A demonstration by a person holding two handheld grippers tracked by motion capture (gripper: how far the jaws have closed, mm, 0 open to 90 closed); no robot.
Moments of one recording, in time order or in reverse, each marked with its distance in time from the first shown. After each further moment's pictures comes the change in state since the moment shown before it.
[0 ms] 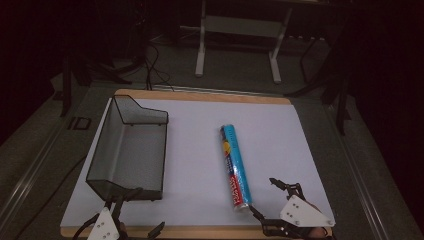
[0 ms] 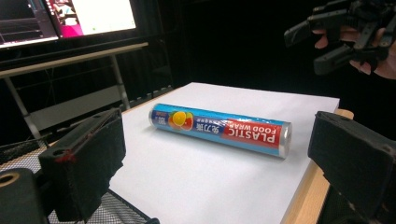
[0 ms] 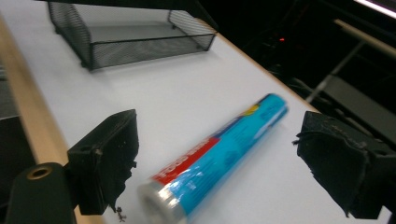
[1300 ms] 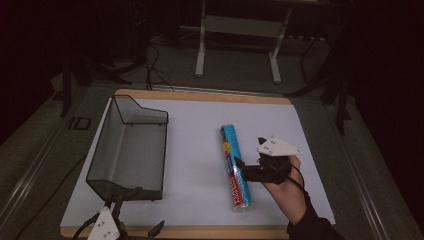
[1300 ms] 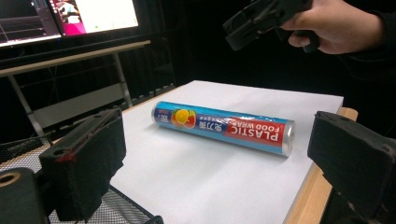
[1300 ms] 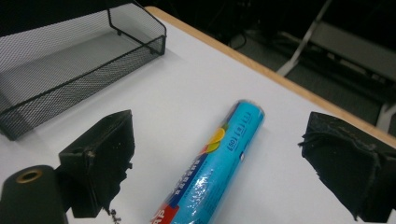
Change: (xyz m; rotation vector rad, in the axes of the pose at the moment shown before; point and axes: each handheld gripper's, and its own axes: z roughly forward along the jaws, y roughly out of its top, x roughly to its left) left arm 0.001 -0.001 0.001 0.012 0.006 0.000; right arm -0.059 0.059 0.086 0.160 -0.074 0.259
